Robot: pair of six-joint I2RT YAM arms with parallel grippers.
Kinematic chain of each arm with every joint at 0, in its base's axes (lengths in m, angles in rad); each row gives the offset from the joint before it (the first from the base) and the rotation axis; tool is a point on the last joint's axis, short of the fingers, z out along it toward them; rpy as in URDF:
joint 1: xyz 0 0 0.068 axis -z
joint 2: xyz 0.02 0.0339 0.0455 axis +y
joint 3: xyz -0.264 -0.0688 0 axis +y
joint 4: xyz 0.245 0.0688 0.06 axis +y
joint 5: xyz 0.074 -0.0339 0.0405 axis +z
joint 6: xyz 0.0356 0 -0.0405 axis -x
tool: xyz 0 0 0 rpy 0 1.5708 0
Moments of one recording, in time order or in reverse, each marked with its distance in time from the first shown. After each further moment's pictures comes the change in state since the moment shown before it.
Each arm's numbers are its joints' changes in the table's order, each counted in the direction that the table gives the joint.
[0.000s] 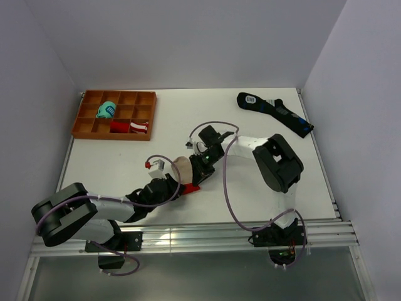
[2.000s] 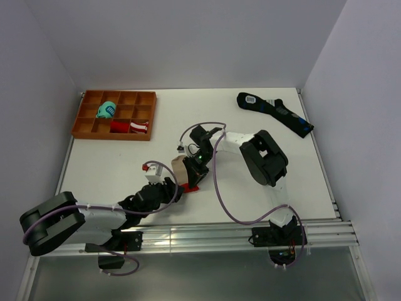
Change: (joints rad) left arm 0.033 -0.127 0.111 -0.106 0.032 -0.220; right arm -0.035 0.150 -0.192 0.204 0.050 0.124
